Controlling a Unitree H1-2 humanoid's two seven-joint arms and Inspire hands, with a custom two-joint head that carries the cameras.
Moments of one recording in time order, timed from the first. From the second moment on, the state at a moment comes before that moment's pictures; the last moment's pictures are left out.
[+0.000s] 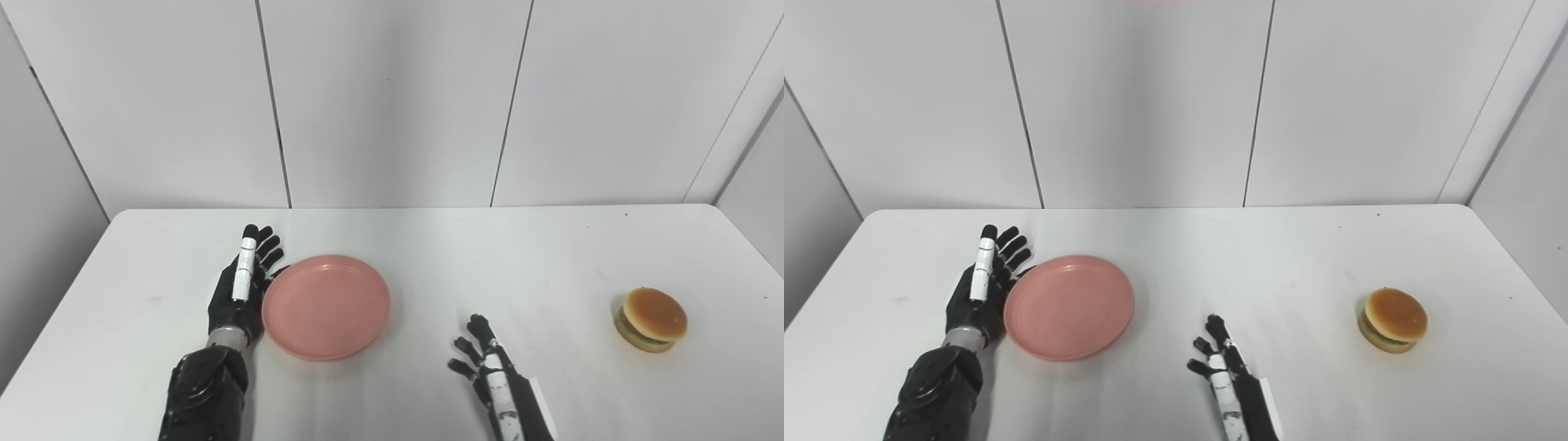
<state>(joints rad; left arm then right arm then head) -0.47 -0.01 0.12 0.30 -0.21 0.23 -0.01 0.20 0.10 0.17 -0.30 0.01 0.04 -0.05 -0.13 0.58</state>
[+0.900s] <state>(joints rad) -0.48 -0.11 0.07 0.35 -0.13 0.13 0.04 0.20 0.10 0.23 -0.30 -0.06 0.05 -0.11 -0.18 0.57</state>
